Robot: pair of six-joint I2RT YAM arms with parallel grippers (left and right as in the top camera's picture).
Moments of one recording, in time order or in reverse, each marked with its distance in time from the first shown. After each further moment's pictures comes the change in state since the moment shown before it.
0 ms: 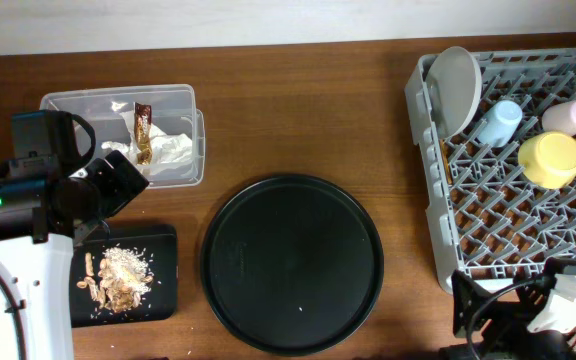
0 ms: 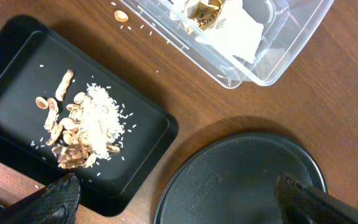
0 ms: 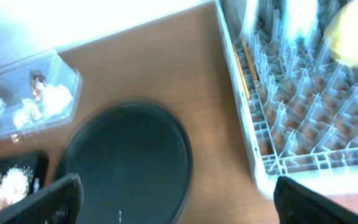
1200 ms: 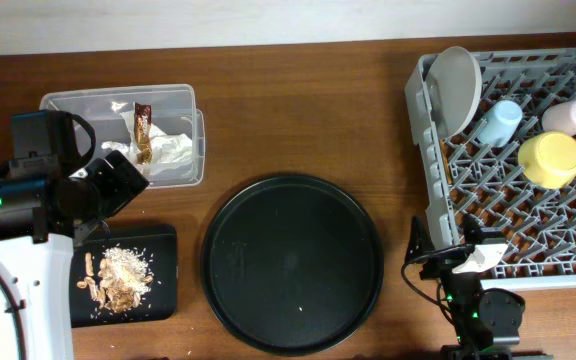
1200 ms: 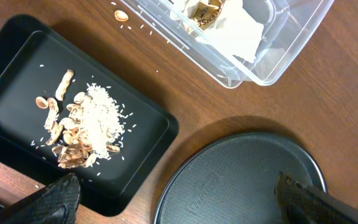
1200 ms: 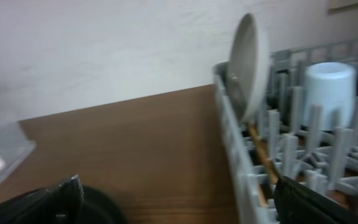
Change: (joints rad) left arm 0.000 0.000 0.000 -0.001 0.000 0.000; right arm -0.123 -0.395 -1.176 1.239 -0.028 -0.110
